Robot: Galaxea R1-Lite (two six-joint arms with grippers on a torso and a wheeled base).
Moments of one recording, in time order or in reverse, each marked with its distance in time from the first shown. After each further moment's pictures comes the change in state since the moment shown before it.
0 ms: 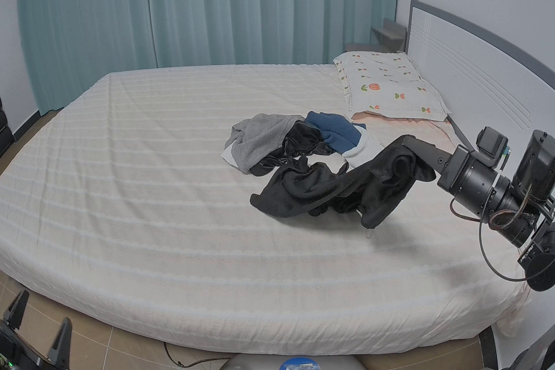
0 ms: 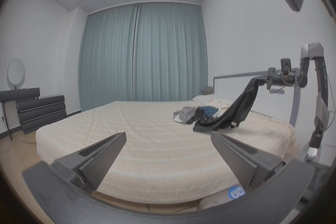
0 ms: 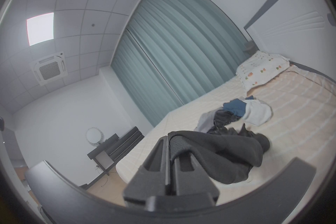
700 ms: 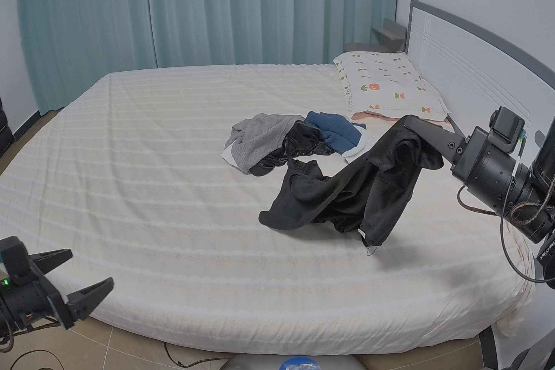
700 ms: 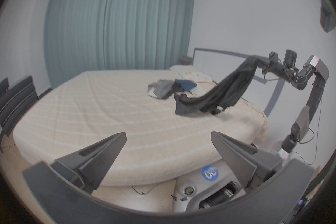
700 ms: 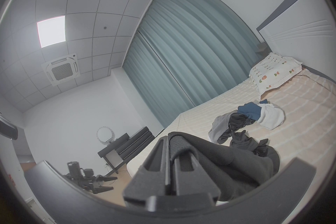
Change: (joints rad) left arm -0.103 0.775 -0.262 -0.111 -0.171 0.003; right arm 0.086 -0.127 -0.068 0.134 -0.005 -0.005
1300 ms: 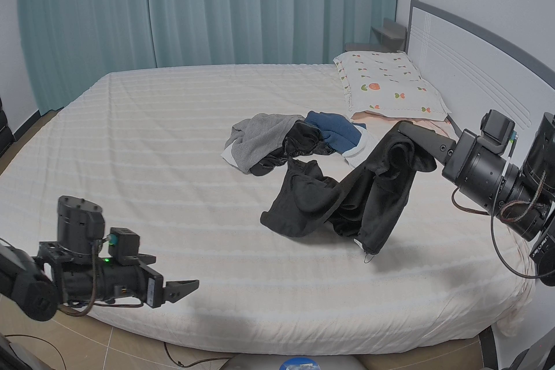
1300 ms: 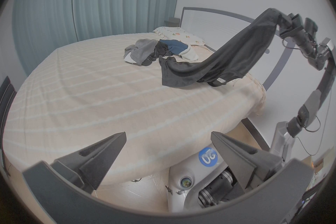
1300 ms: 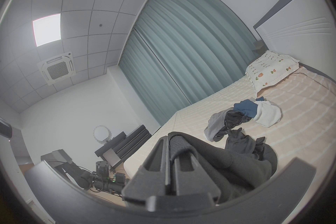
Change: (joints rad) left arm -0.218 0.757 -0.057 -0.390 0.056 0.003; right arm -0.018 0.042 -0.013 0.009 0.000 -0.001
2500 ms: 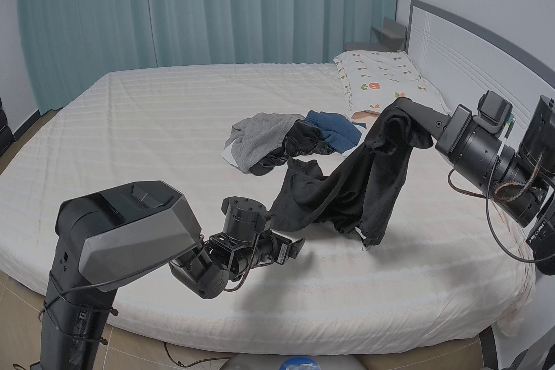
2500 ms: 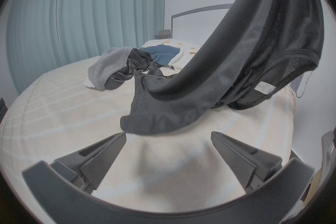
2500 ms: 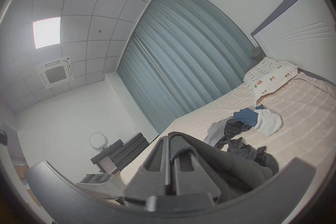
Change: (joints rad) left arm -0.256 0.891 -0.725 -0.377 0.248 -0.024; right arm 0.011 0.032 -0.086 -0.001 -0.071 0.001
